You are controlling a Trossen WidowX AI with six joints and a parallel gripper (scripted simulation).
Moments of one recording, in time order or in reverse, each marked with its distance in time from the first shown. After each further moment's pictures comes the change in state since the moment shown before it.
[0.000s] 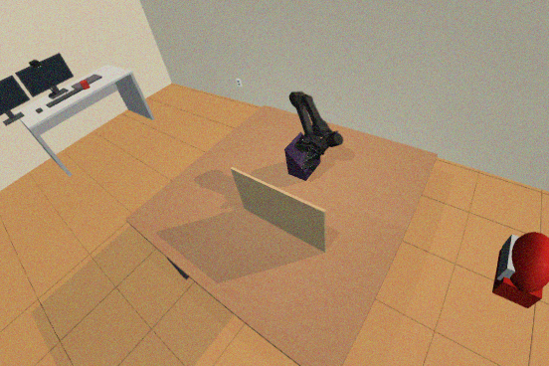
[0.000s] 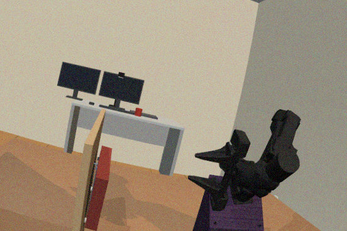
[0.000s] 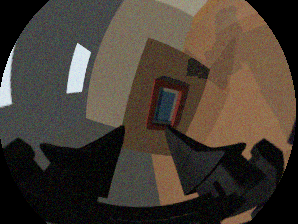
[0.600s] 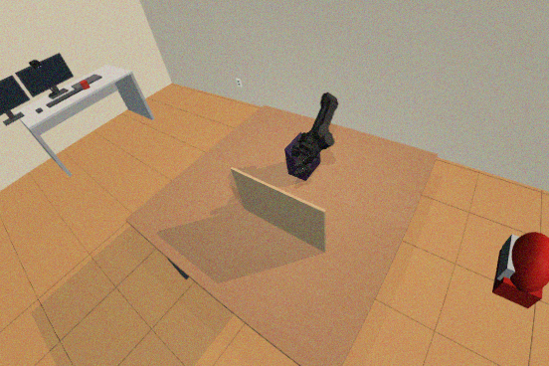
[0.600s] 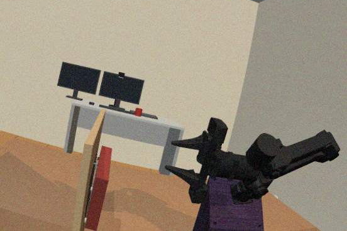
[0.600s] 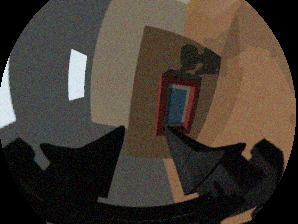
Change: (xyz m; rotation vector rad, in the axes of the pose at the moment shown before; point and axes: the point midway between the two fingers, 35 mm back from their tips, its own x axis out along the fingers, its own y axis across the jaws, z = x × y) arm 0.054 0.014 0.005 0.126 0.048 0.021
